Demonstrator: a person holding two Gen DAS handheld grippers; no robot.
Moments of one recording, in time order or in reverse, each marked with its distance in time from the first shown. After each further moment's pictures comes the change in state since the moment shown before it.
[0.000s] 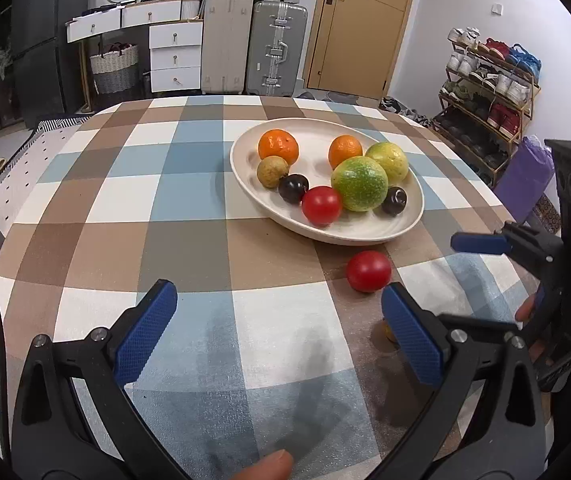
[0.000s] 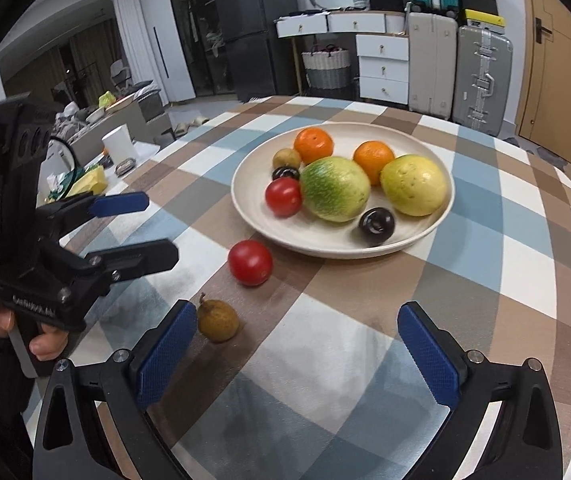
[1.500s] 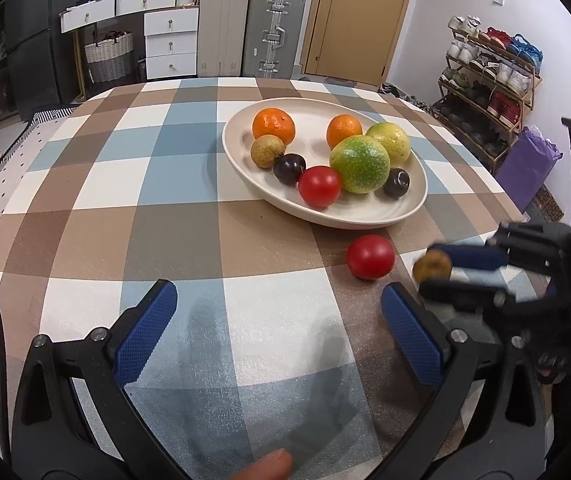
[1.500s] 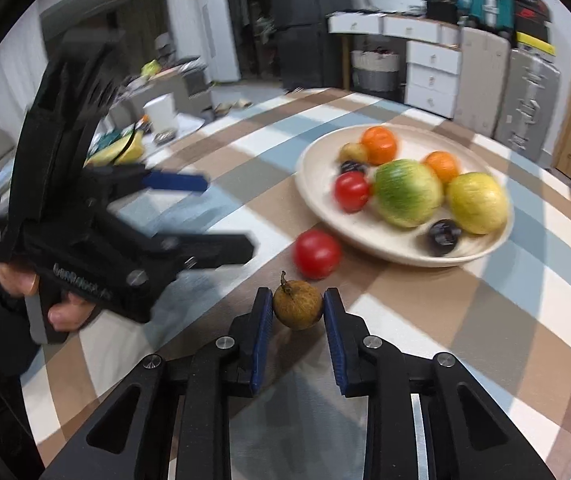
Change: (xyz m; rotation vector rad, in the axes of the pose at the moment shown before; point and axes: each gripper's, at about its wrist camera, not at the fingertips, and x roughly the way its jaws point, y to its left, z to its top) left arm 0.018 -0.004 -0.003 0.009 0.061 -0.006; right arm -0.001 0.018 -0.001 -0.103 -0.034 0.047
